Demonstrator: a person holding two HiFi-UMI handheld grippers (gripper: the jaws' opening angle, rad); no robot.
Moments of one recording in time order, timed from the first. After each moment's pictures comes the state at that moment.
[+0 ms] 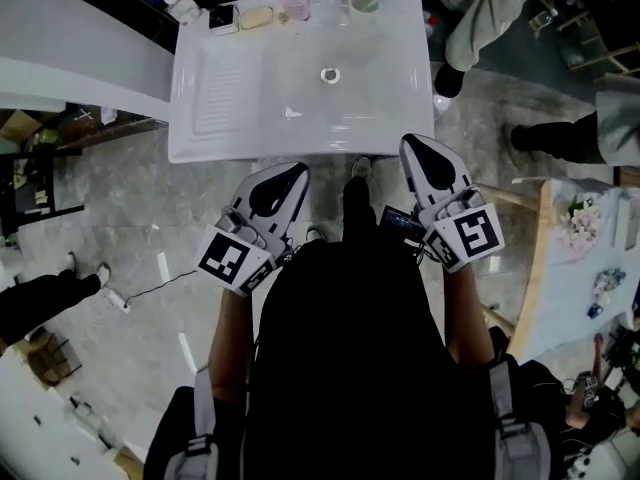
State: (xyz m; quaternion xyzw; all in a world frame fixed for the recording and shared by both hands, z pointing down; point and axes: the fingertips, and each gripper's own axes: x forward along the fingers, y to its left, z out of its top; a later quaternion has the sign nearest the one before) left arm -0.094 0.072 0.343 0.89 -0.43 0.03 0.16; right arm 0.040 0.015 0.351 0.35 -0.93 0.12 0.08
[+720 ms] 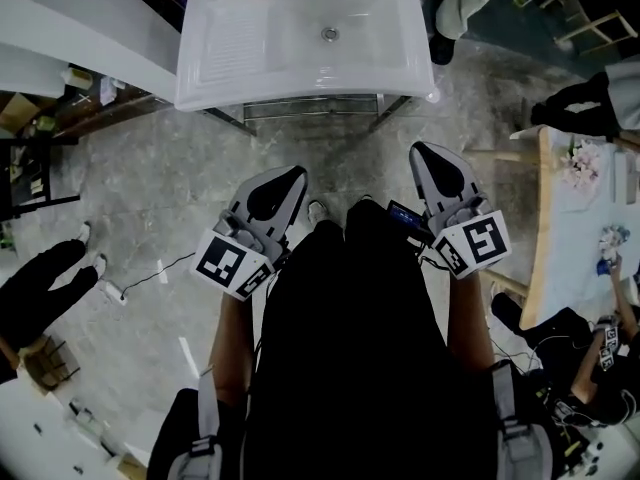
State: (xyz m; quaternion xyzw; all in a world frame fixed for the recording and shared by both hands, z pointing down) left arm -0.108 0.244 0.332 0.89 -0.42 0.00 0.16; right arm 0.051 0.195 0.339 0.37 -0.92 0.11 0.10
